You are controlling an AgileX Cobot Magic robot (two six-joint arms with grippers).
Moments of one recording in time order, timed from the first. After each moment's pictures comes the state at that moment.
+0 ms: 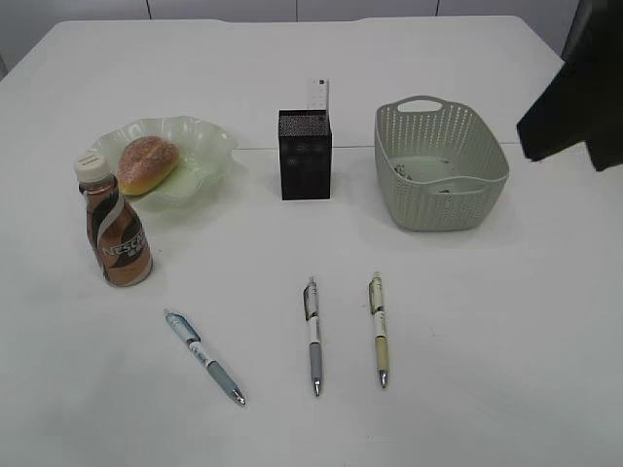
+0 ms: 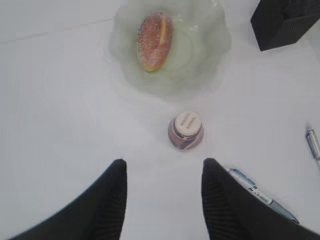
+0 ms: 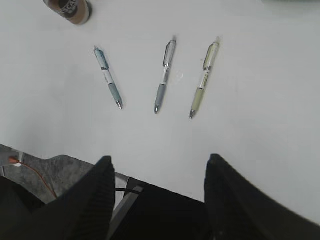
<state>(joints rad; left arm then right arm) -0.22 1.51 -1.72 0.09 1.25 -0.08 0.34 1.16 -1.30 0.26 1.26 0.15</state>
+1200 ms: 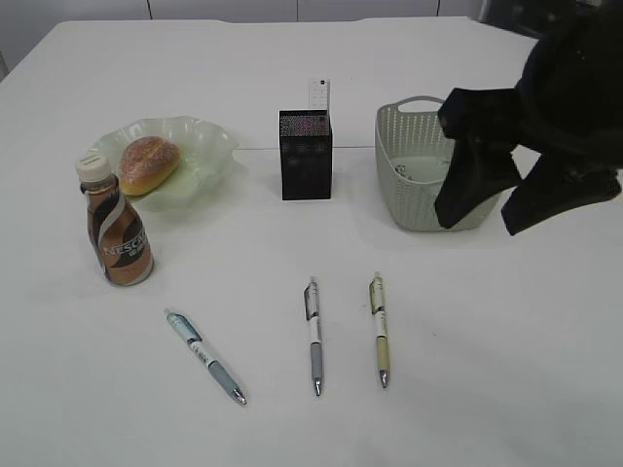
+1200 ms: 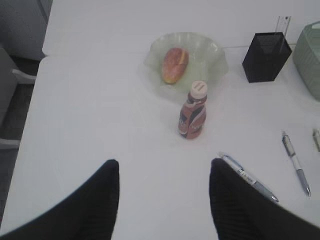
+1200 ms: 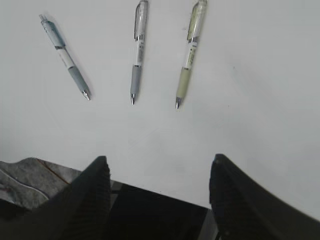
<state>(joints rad) -0.21 0.75 -1.30 0.14 1.27 -0.20 0.34 1.46 -1.30 0.26 1.22 0.19</state>
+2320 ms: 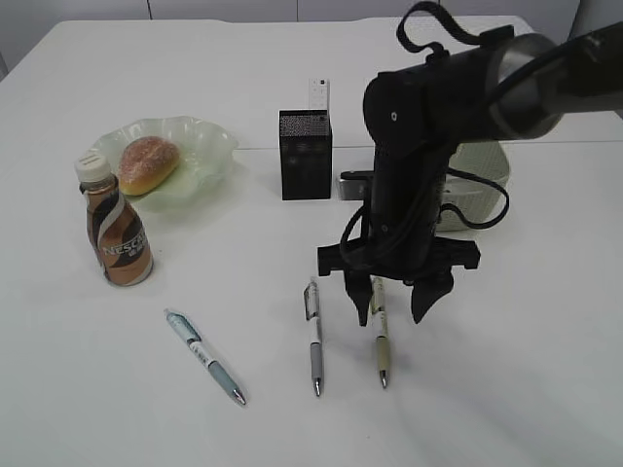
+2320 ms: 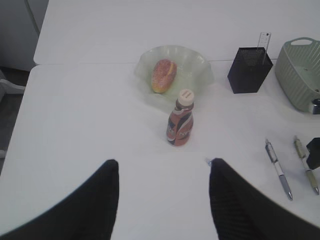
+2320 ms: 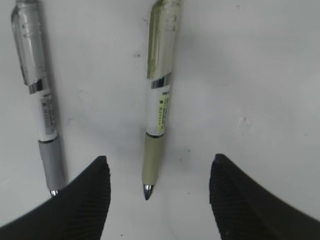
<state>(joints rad) -0.21 0.67 -1.30 0.11 1.27 -0.20 0.49 2.08 -1.51 0.04 1.11 0.47</state>
